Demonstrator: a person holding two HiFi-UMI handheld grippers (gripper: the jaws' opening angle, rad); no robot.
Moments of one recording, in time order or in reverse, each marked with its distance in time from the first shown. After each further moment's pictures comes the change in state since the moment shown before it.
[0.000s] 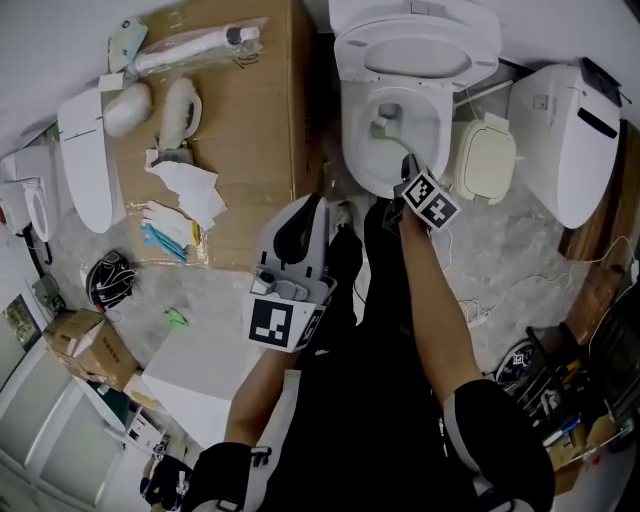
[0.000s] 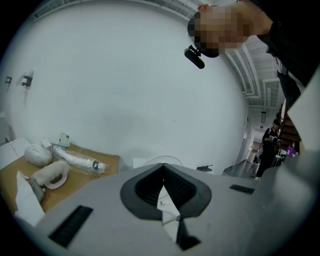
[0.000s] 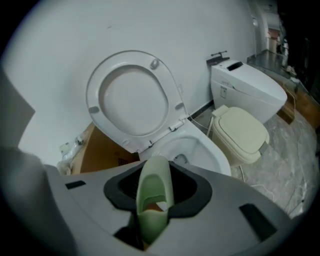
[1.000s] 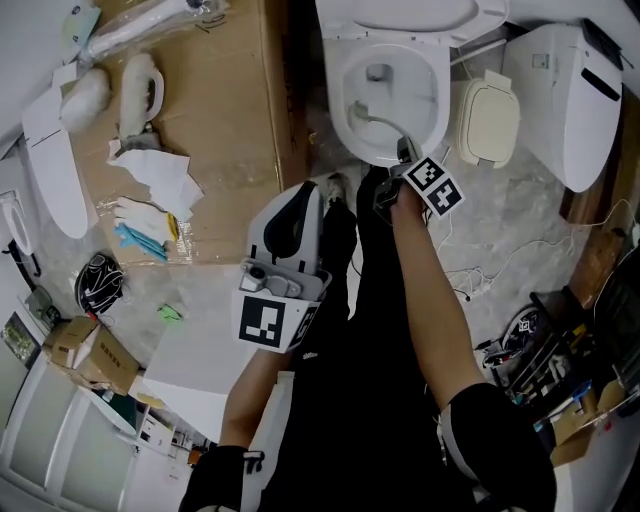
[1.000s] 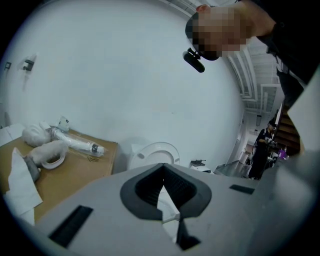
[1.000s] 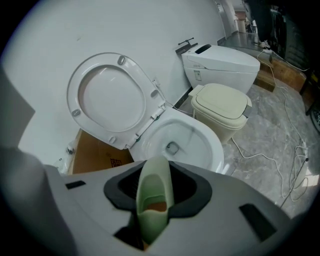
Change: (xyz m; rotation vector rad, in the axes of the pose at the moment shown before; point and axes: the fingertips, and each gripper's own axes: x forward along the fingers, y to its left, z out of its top) left arm -0.018 0.014 -0.066 -0.064 0.009 -0.073; right arm 0.010 -0.039 -0.067 0.270 -0.006 -0.049
